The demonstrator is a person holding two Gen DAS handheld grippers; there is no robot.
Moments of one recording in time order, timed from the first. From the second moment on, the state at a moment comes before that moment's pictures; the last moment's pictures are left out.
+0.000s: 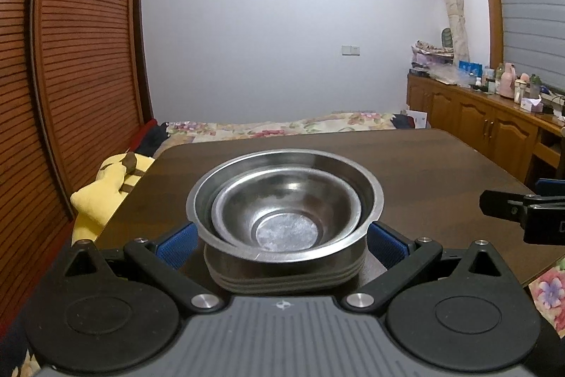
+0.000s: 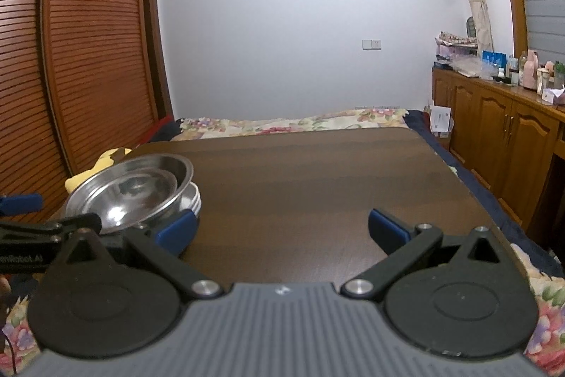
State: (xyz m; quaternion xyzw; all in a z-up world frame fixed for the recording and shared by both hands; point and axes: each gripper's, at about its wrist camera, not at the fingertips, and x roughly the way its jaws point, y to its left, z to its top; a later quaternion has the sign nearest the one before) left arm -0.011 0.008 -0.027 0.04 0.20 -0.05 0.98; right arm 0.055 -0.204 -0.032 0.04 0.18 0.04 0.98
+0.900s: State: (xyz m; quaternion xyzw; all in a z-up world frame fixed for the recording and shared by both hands) left arm -0.011 0.011 -0.031 0.03 0.21 -0.04 0.98; right arm 0.057 -0.206 -0.037 0.04 0.18 0.04 0.98
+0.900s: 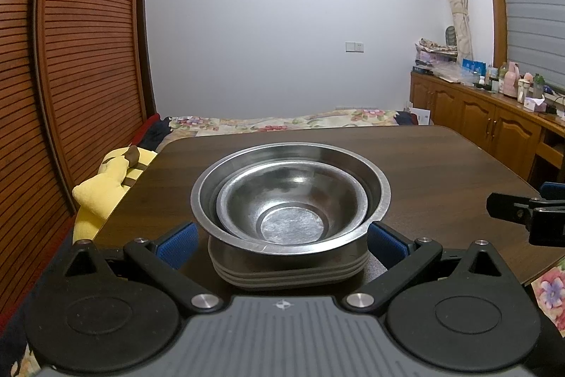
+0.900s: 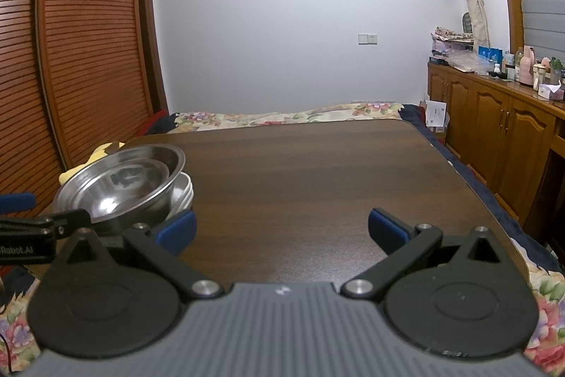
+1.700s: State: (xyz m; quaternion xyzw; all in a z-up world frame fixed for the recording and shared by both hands) left arm -0.011 0.011 -0.031 0.03 0.21 -0.04 0.98; right arm 0.056 -0.207 -0.036 0.04 0.18 0.03 0.98
